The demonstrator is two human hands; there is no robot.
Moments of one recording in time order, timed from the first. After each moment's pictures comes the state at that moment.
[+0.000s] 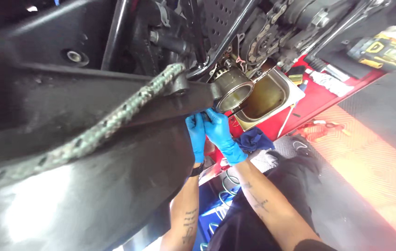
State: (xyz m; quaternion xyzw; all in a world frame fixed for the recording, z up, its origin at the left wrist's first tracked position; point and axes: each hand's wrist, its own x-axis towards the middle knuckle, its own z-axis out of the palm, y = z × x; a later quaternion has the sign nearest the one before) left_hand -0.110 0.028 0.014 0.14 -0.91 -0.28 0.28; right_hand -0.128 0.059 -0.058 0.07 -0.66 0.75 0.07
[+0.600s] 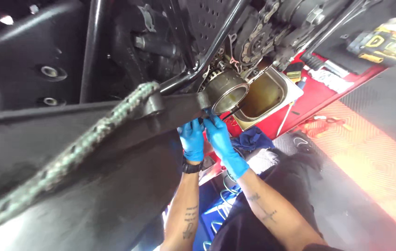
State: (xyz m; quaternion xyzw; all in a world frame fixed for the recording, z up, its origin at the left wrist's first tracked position) left_hand -0.105 0.003 -0.017 0.05 -0.91 -0.24 0.34; right_hand -0.110 0.072 -0.047 -0.08 -0.37 0.91 -0.16
